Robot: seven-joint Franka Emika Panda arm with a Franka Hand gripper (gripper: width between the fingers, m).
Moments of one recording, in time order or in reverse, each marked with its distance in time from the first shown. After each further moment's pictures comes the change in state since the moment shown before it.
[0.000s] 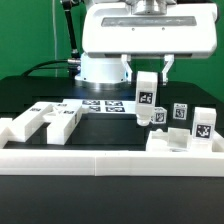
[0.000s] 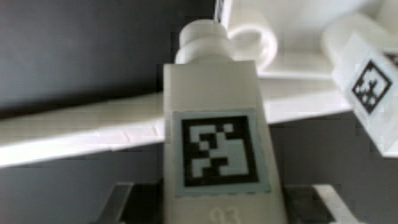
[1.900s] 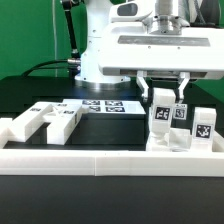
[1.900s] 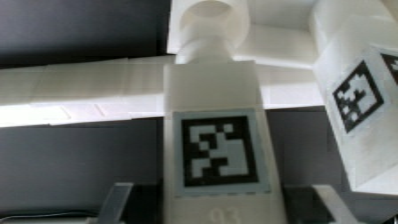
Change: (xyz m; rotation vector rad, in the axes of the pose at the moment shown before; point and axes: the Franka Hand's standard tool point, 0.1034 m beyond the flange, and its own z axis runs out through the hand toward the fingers) arm -0.002 -0.024 0.024 0.005 0.122 -0.085
